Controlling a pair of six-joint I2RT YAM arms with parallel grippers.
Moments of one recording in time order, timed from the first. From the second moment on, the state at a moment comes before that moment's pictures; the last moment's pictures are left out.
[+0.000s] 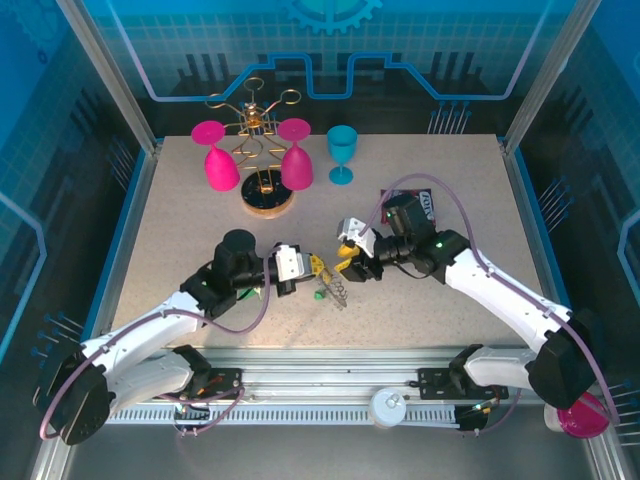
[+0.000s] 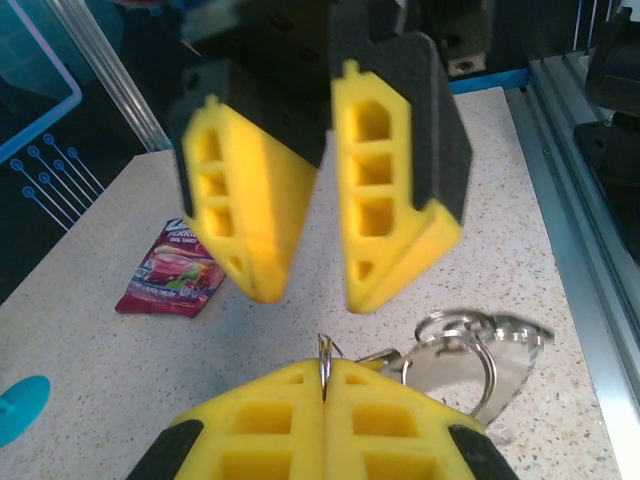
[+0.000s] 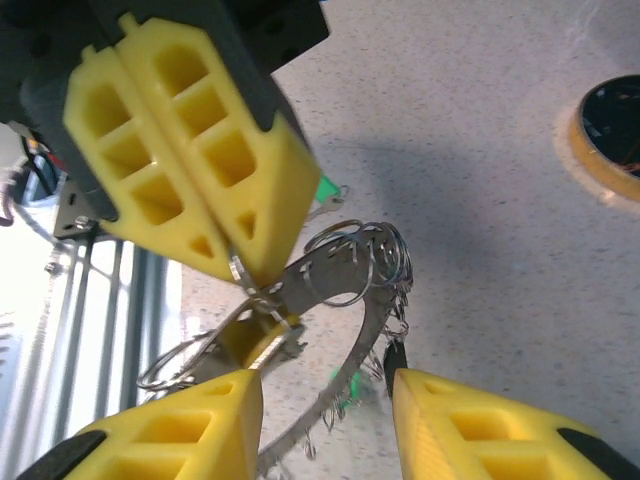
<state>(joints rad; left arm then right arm) -0.61 1.02 0.57 0.16 0.59 0.49 0.60 1.24 0.96 -0.47 -0.66 -0.42</state>
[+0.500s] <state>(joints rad) -0.61 0.99 0.56 0.22 0.61 0.49 0.60 1.23 0.91 -0.33 -0.77 -0.33</state>
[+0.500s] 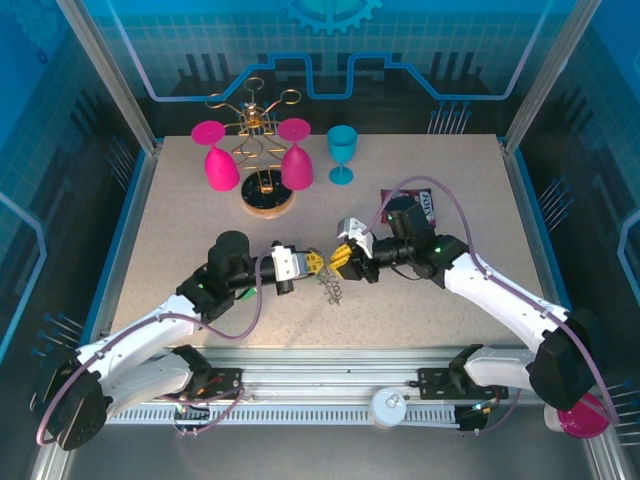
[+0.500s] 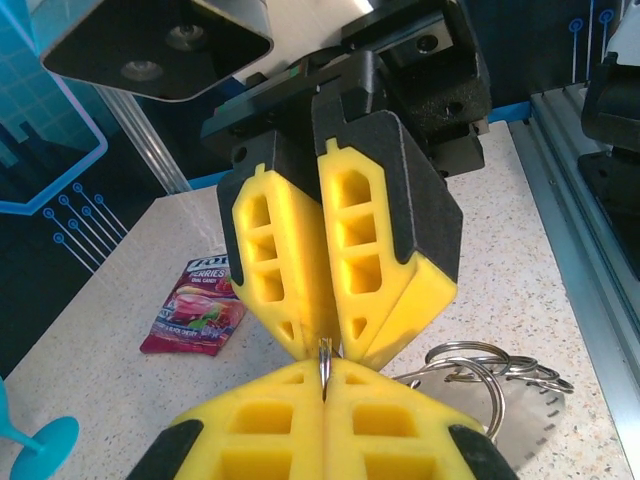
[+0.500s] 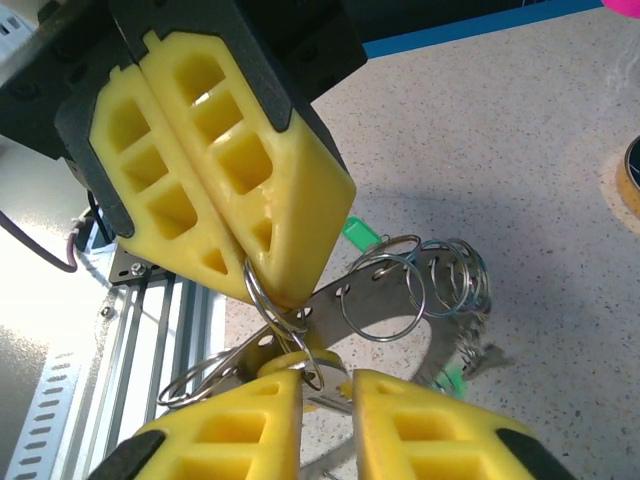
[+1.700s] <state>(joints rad) -0.59 0.99 0.50 0.35 0.69 0.38 0.58 1.14 0.77 -0.21 -0.73 -0.31</state>
